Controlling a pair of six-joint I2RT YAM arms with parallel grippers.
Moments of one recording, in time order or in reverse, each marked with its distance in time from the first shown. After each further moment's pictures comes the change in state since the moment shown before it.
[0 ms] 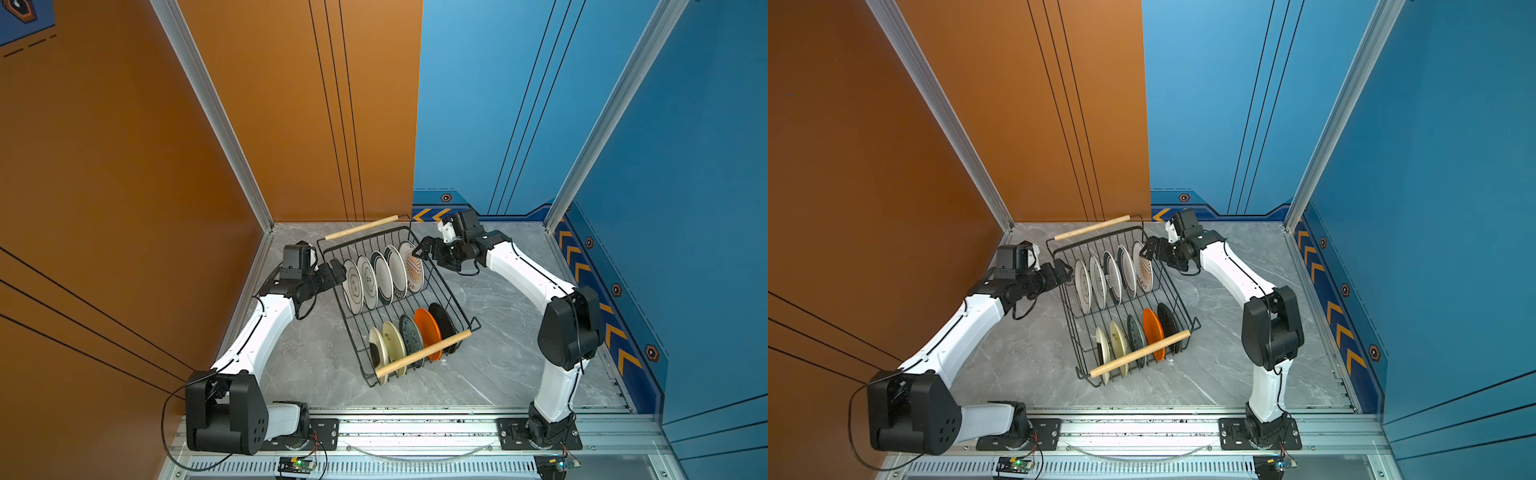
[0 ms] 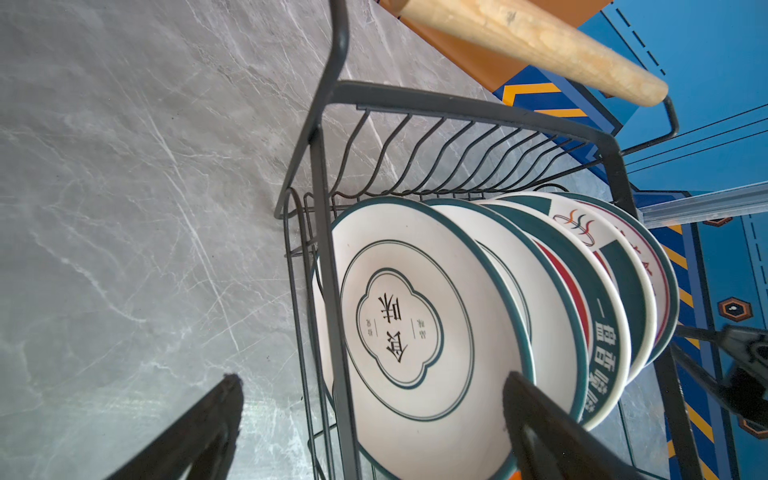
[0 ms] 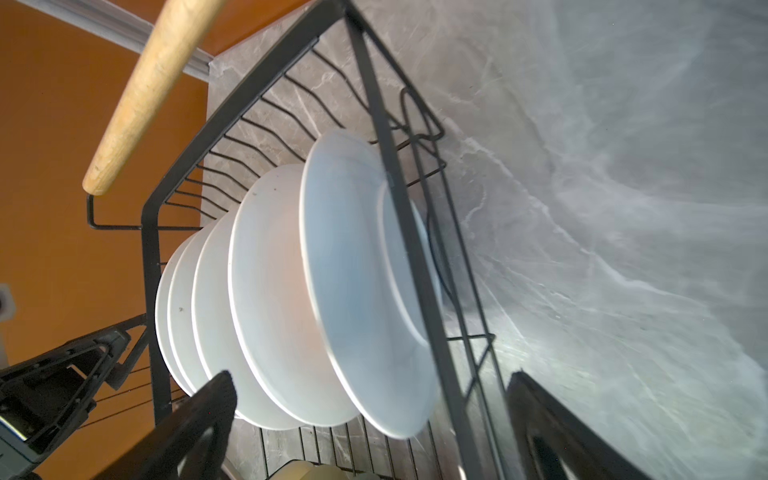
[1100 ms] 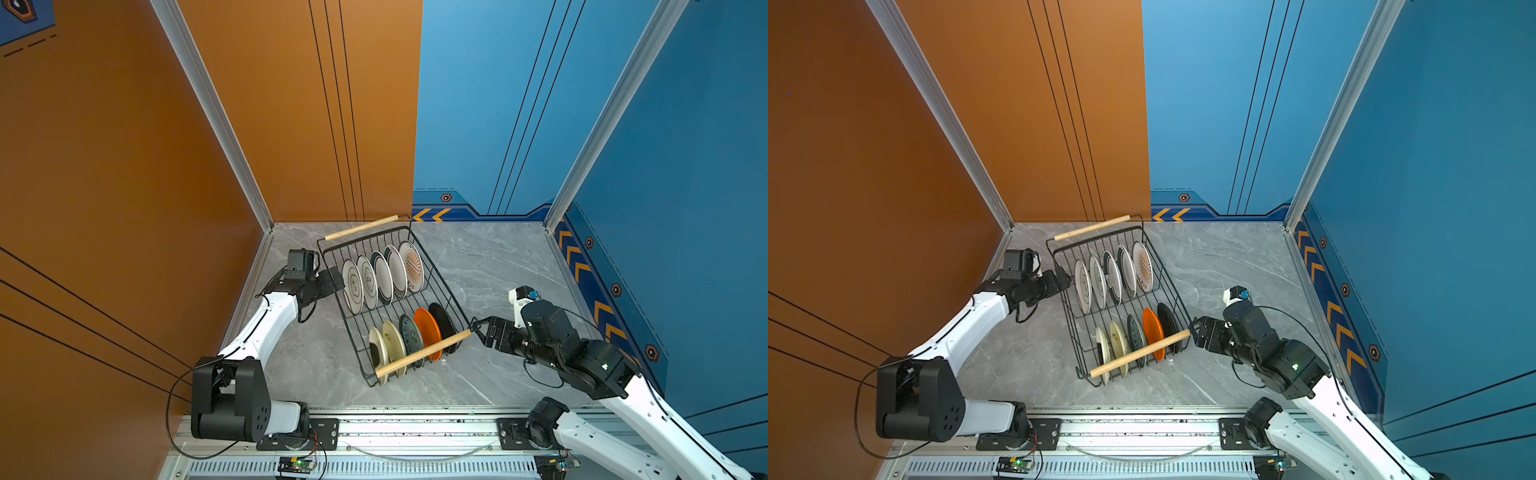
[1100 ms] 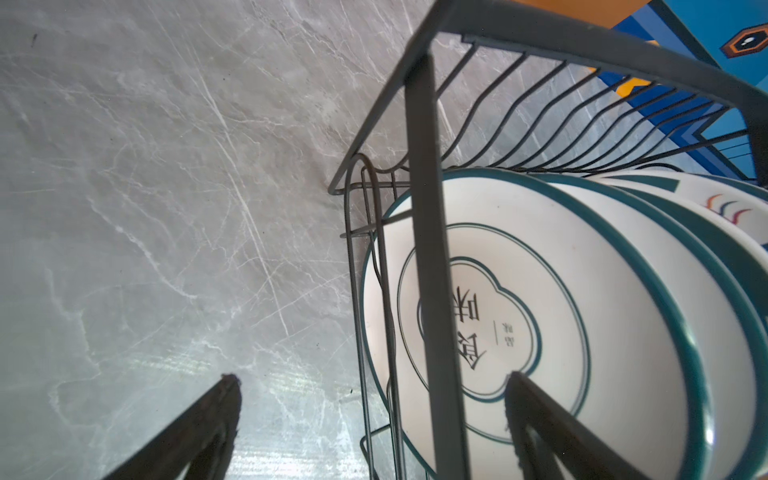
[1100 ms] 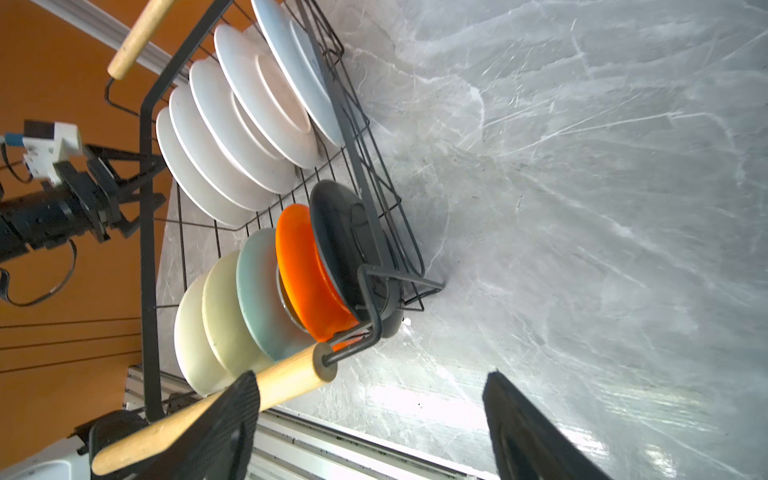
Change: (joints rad) left arm 0.012 0.073 -0.019 -0.024 -0.088 0.038; right arm 0.344 -1.094 -0.724 -0.294 0.418 0.253
